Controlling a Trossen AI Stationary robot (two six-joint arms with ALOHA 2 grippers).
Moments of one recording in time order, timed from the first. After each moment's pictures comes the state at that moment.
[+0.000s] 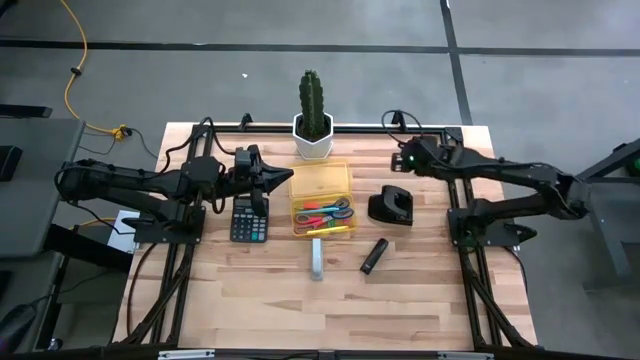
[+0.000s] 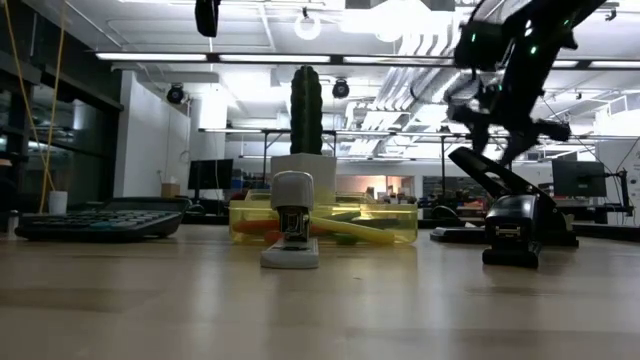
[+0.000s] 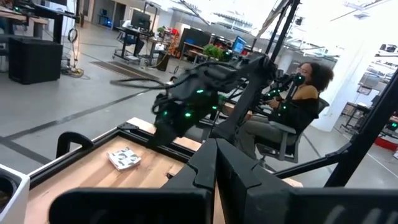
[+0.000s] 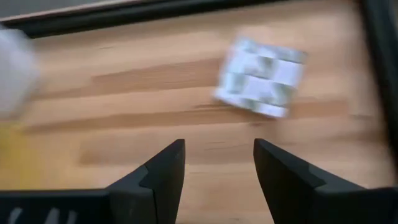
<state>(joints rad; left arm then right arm) 0.09 0.98 0.71 0.32 -0.25 -0.28 -0.47 1.11 0.74 -0.70 0.41 1.03</state>
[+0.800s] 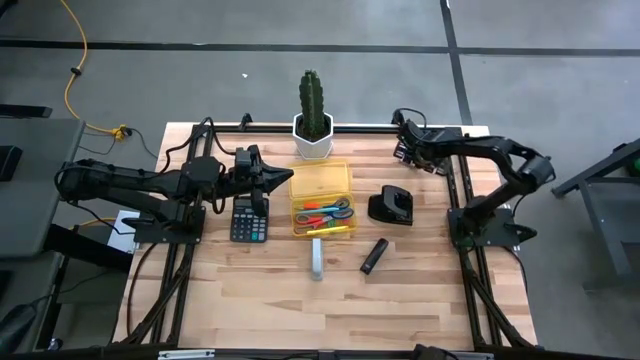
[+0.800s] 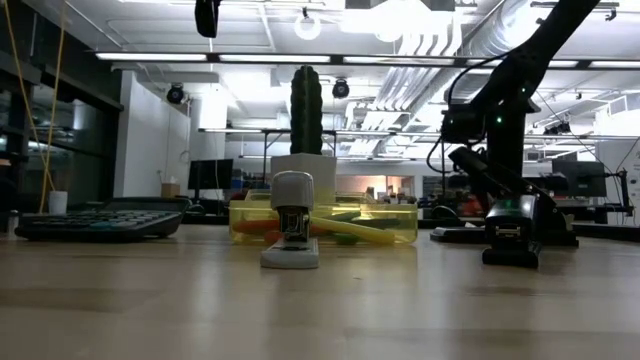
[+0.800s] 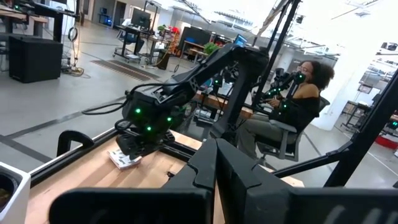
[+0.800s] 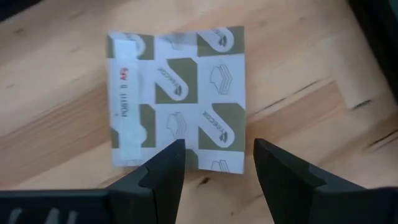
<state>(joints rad) 0.09 0.98 0.71 0.31 -0.25 -0.28 -0.83 1.52 0.74 -0.56 0.27 1.13</state>
